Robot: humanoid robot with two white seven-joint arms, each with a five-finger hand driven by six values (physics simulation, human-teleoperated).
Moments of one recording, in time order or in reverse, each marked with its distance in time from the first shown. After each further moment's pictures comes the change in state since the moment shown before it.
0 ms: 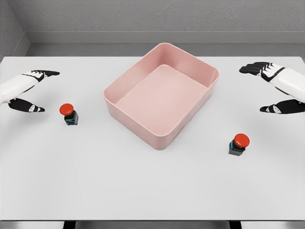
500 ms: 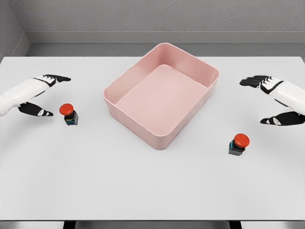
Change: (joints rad) left arm 0.000 0.001 -0.059 -0.061 -0.012 0.000 0.000; right arm 0.120 -0.004 -0.022 -0.010 -0.005 -0.001 0.000
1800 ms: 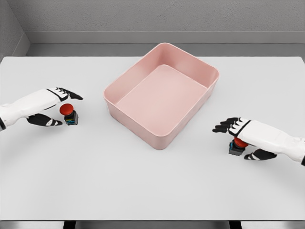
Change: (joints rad) left arm 0.047 0.067 -0.062 -0.141 -0.006 0.000 -0.001; right arm 0.100 0.005 0.120 -0.107 0.250 0.001 0.000
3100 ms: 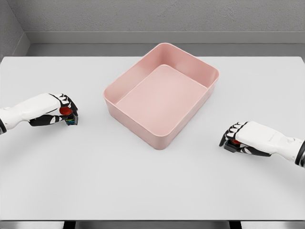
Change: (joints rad) left arm 0.015 0.005 -0.005 -0.017 0.012 0.001 -0.021; right arm -0.017 0.030 0.014 0.016 0.103 0.007 -0.008
